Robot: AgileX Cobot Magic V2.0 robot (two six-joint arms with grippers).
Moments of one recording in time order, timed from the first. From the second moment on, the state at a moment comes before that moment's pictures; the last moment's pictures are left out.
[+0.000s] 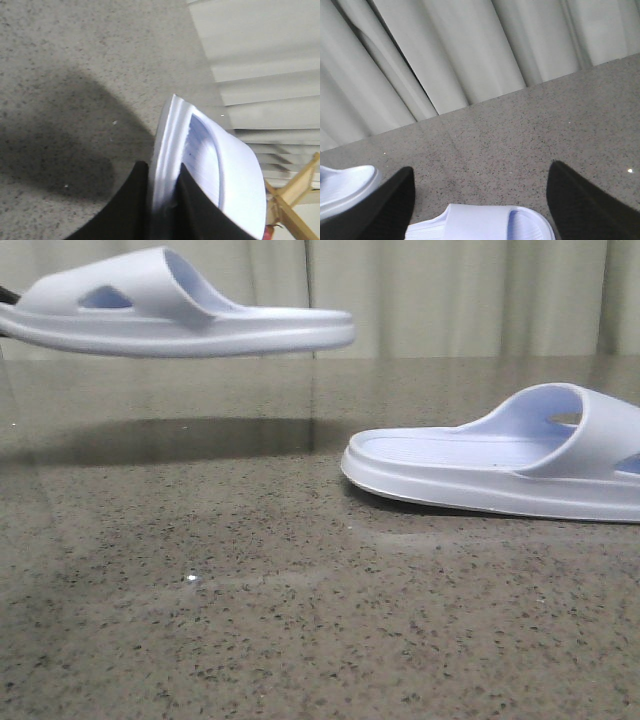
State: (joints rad) left arm 0.10 1.28 -0.69 -1.59 0.78 0.59; right arm 0.03 0.30 -0.53 0.20 0.40 0.14
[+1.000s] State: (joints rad) left arm 0.14 1.27 -0.69 -1.63 0.91 0.63; right arm 0.03 0.55 -0.43 0.21 0.37 0.51
